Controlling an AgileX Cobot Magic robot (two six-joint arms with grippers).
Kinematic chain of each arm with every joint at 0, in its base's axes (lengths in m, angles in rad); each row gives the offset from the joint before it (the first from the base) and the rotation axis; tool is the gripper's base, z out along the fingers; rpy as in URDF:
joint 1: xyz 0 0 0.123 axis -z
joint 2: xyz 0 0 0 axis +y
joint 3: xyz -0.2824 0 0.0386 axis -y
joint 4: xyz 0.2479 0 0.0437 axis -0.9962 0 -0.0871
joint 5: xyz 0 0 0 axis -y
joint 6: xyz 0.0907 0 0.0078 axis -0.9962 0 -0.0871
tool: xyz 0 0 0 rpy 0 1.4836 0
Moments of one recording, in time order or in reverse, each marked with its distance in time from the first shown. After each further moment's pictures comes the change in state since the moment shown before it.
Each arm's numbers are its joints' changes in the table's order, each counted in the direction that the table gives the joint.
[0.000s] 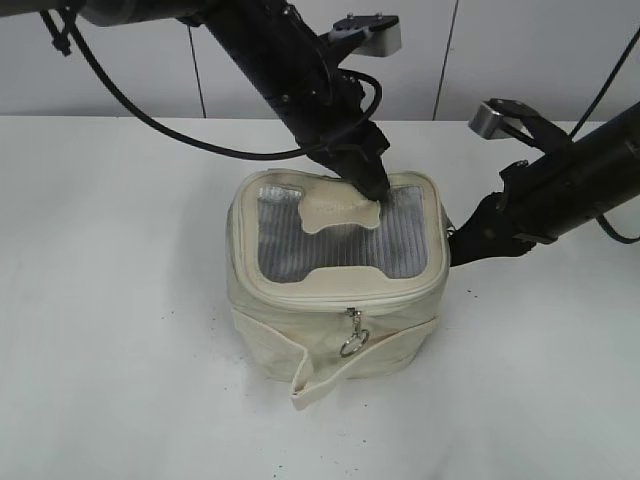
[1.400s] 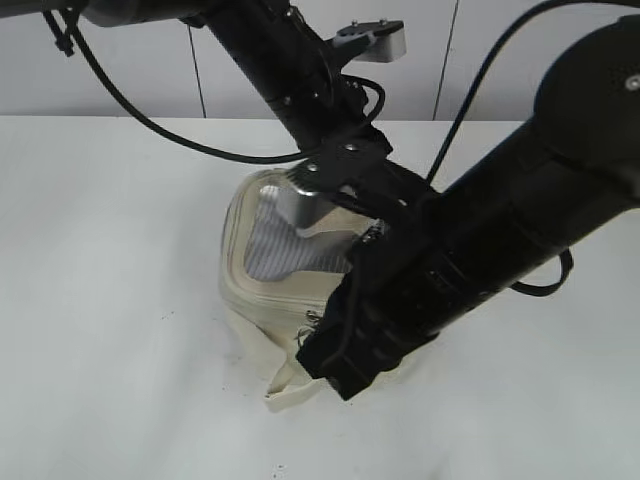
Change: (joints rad) left arm 0.004 0.000 0.000 0.007 -0.035 0.017; right arm -0.605 -0.264 -0.093 0.175 0.121 -0.432
